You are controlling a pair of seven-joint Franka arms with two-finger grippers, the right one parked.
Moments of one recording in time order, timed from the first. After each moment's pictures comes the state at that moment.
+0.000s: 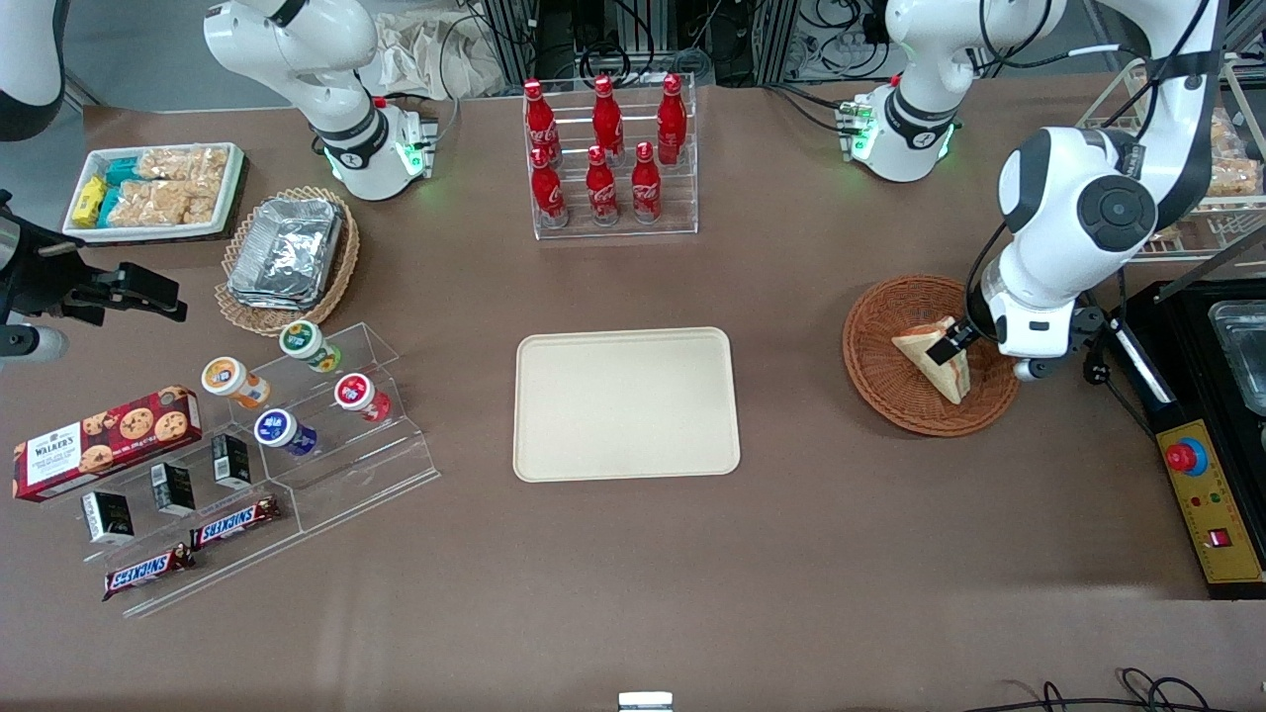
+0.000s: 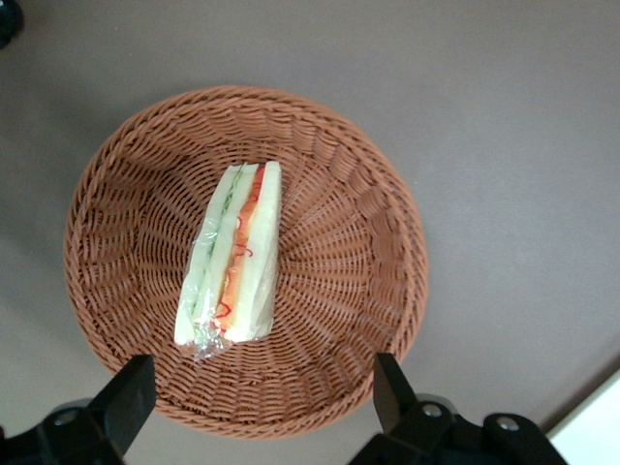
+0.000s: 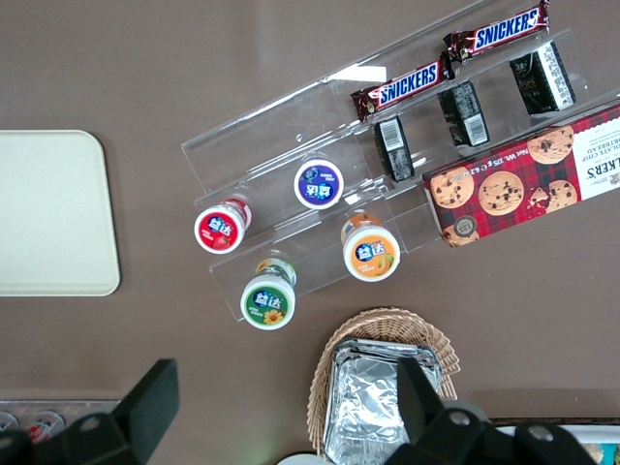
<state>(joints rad) -0.01 -0.03 -0.12 -2.29 0.01 2.20 -0.84</state>
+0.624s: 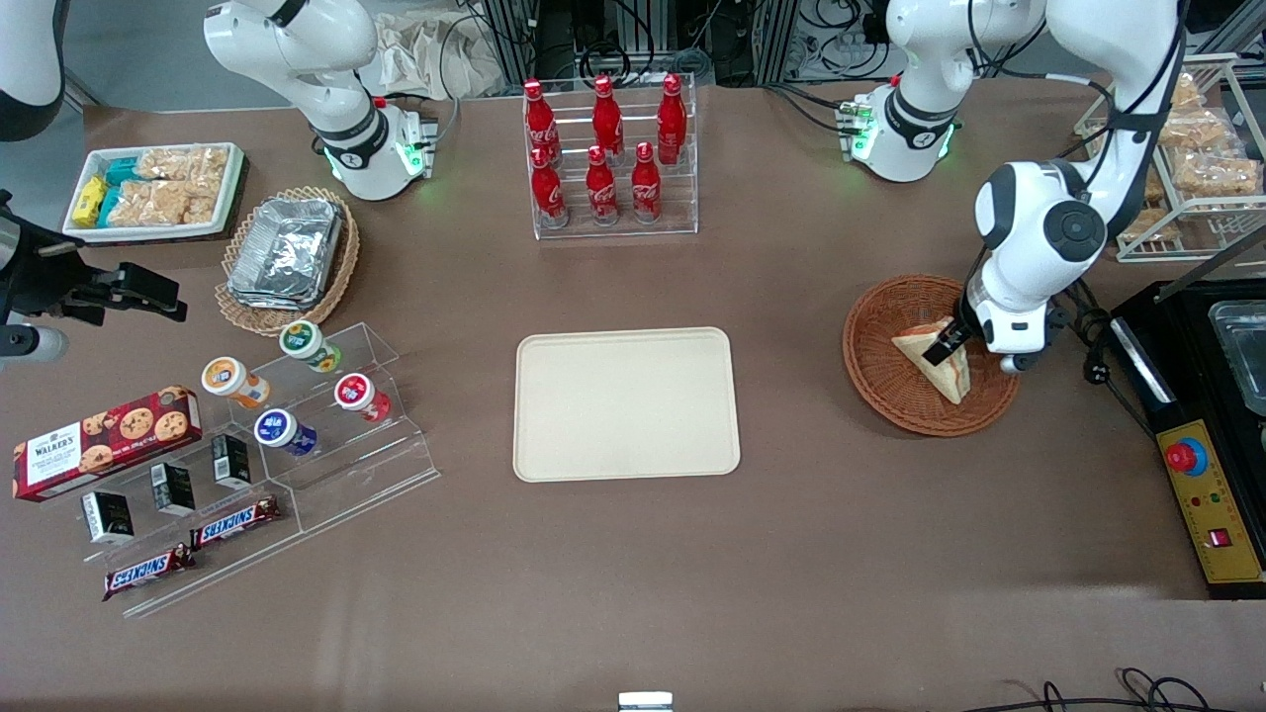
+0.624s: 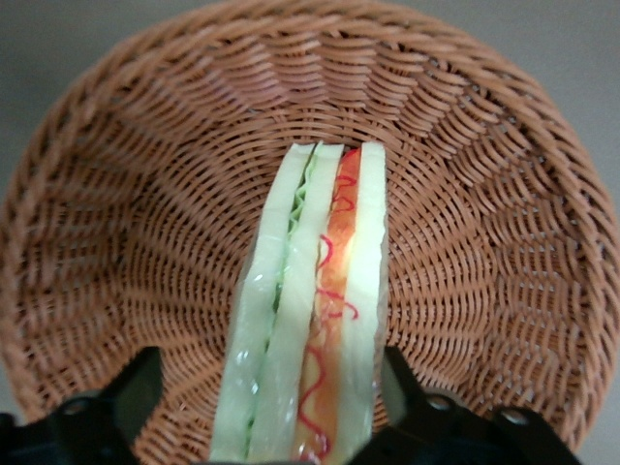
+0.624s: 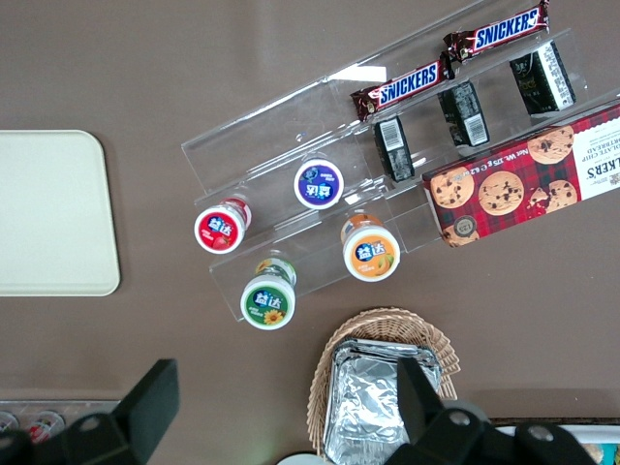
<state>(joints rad) 0.07 0.08 -0.12 -2.55 0.01 2.62 -0.83</state>
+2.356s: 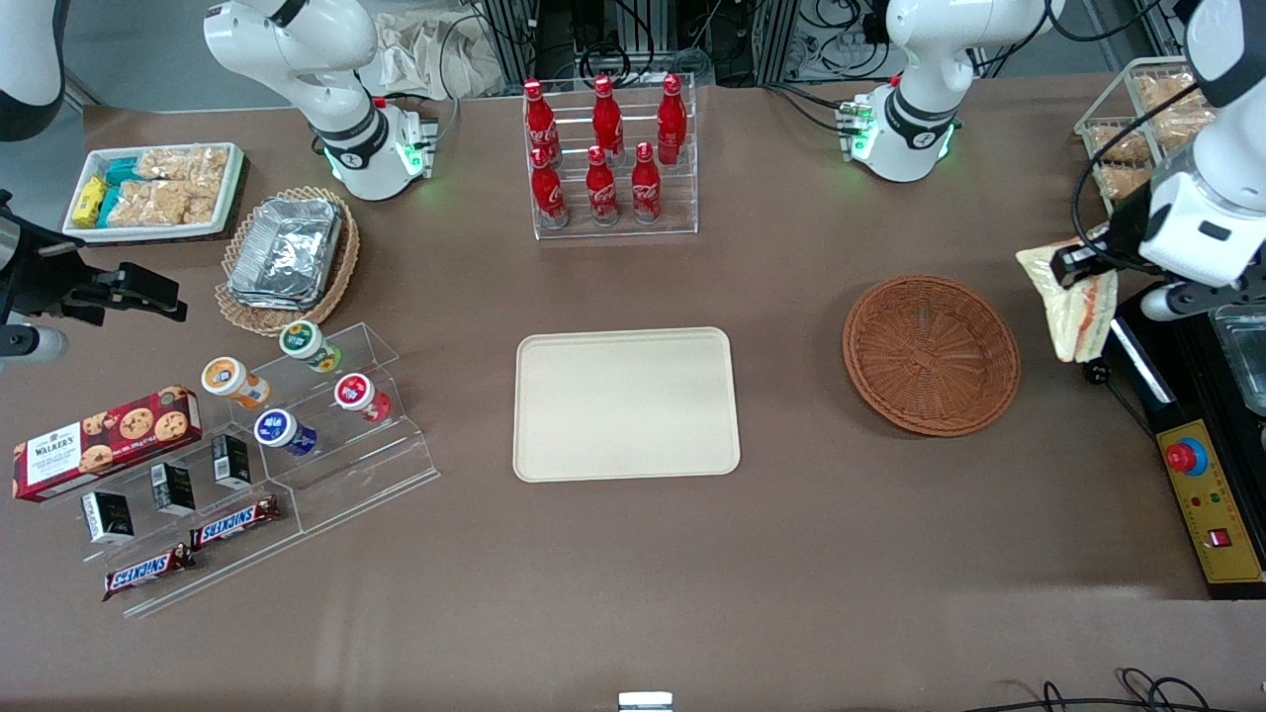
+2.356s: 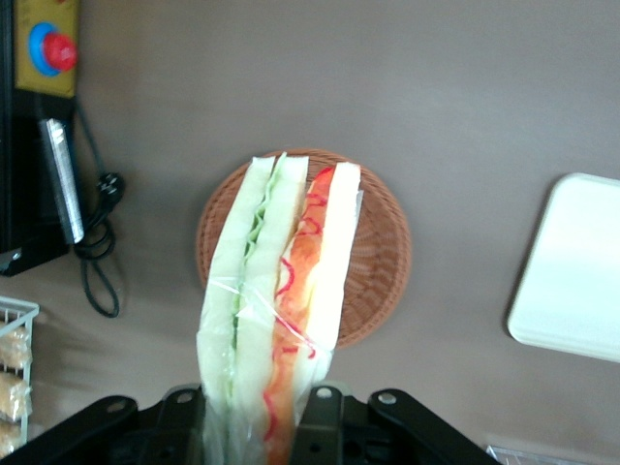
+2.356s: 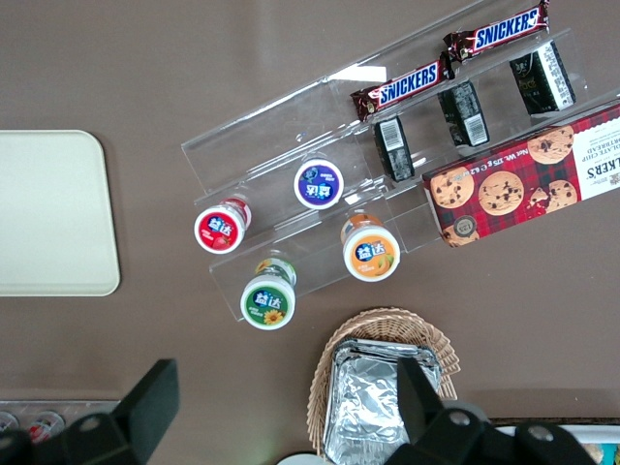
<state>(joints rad) 0.06 -0.08 -0.16 -1.74 -0.01 1.59 -0.28</state>
